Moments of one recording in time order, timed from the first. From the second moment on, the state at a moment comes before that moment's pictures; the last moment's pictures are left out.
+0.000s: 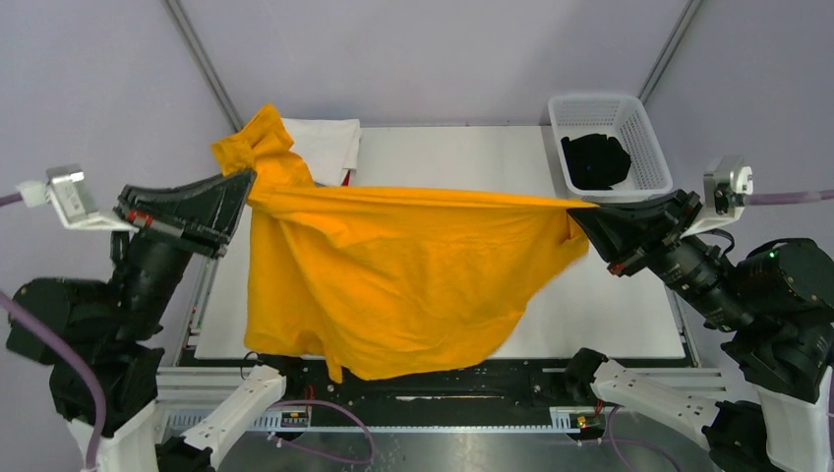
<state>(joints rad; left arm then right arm) -0.34 0.66 1.63 -0.55 0.14 -0.59 0.84 0.70 1.60 -0.76 0.03 0.21</state>
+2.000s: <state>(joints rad) -0.26 2.28 2.05 -0.47 -0.15 -0.46 0.28 2.05 1.65 -0.31 0.41 0.13</state>
